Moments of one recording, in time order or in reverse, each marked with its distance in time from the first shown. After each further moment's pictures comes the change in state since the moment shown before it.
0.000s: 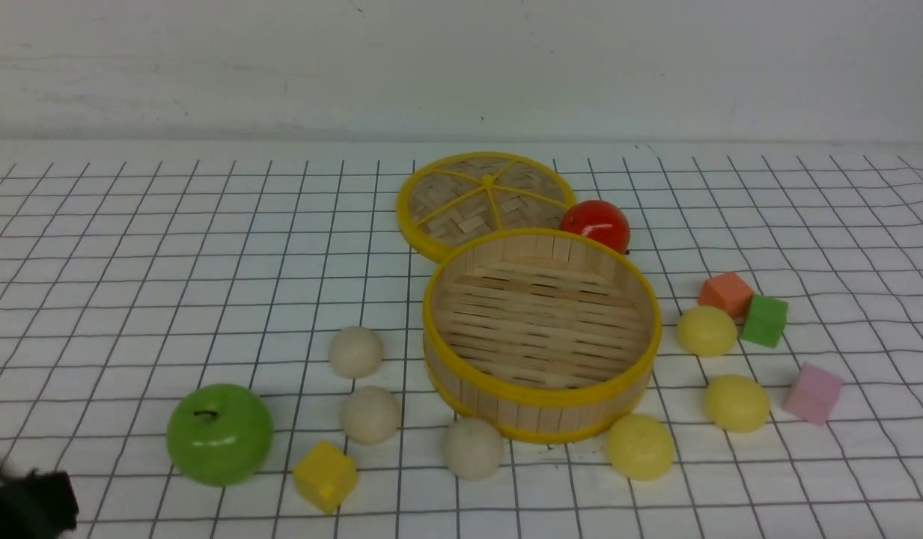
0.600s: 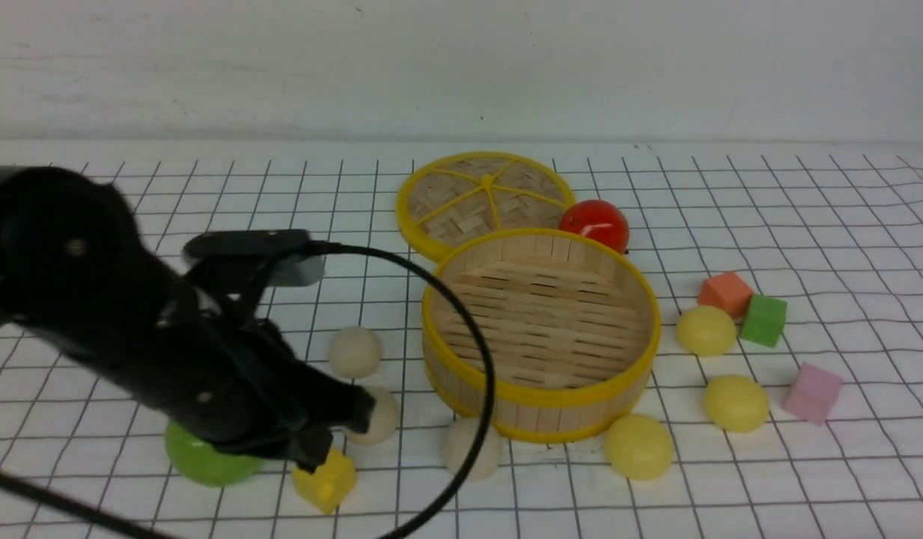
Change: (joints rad) right arm 0.000 0.000 0.000 0.000 0.000 0.000; left arm -0.375 0.924 -0.438 0.175 -0.011 0.003
